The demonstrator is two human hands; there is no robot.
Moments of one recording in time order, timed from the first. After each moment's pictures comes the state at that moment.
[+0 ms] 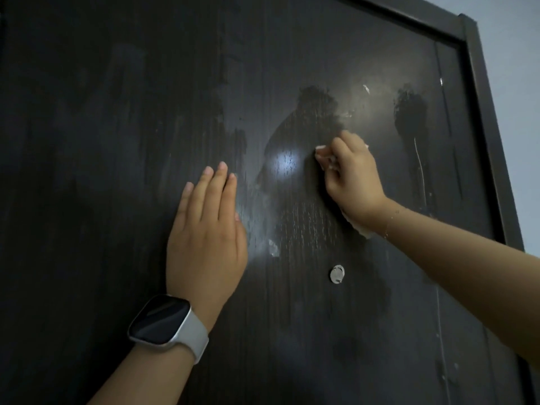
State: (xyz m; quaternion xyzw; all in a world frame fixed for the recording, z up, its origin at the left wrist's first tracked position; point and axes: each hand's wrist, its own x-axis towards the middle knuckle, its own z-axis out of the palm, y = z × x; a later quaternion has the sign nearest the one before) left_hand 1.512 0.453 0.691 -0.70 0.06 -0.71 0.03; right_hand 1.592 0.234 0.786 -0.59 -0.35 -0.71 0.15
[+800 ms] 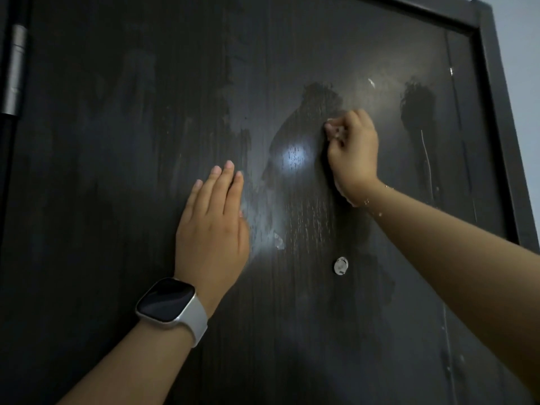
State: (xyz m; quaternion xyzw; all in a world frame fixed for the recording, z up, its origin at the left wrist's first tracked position) left_hand 1.506 0.457 0.694 -0.71 0.07 -0.70 0.05; right_hand 1.596 0.252 0.816 -0.55 -0.27 -0.71 0.33
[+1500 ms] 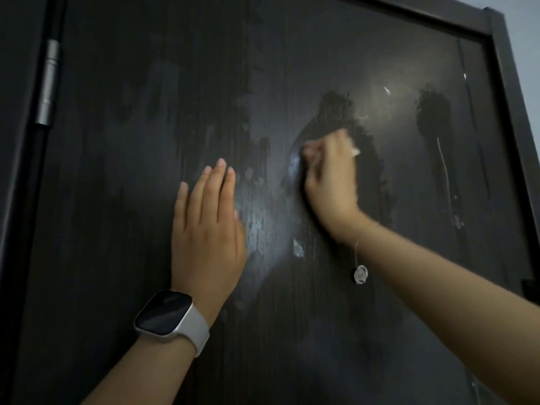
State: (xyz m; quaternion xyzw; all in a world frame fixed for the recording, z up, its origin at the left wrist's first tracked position) left_hand 1.495 0.481 0.694 -0.67 0.03 -0.74 0.05; right_hand 1.572 0.313 0.779 -0.56 -0.30 -0.70 0.32
